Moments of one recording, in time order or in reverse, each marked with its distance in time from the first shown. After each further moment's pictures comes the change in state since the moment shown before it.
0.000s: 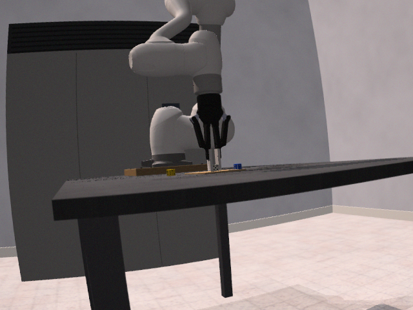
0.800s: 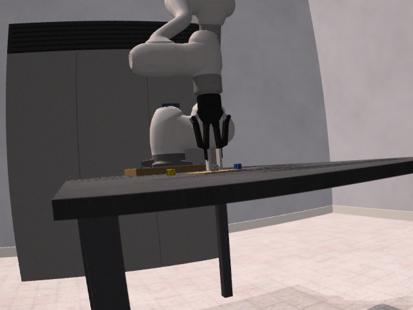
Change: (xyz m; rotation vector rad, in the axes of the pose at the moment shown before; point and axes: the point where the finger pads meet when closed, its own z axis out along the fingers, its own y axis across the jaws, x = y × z) arm 0.000 0.000 0.000 0.000 0.000 0.000
